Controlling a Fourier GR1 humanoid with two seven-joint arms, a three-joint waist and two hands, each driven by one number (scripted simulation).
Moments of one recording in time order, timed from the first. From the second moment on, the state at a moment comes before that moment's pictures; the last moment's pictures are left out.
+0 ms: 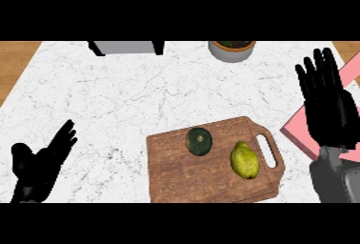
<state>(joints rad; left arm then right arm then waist) 0.08 0.61 -0.32 -1.61 0.43 0.35 0.20 -0.26 -0.22 -0.01 -1.70 -0.37 -0.26 0.10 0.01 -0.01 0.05</state>
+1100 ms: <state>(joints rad) -0.26 0.61 -0.36 -1.56 0.24 0.14 -0.09 -0.62 -0.61 0.27 -1.49 0.12 0.35 -0.51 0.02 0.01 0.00</state>
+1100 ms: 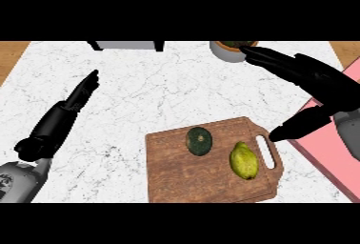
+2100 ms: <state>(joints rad) -0.25 0.56 -0.30 -1.52 0.19 0.08 -0.11 -0.66 -0.53 0.64 -1.86 0.61 0.62 0.00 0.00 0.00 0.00</state>
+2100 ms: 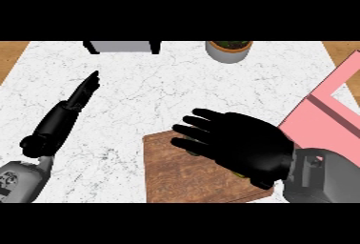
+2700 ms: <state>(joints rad) -0.23 0.50 -0.23 -1.50 0.12 0.00 -0.13 -0.56 -0.37 0.69 -1.83 0.83 0.67 0.09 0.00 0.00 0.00</state>
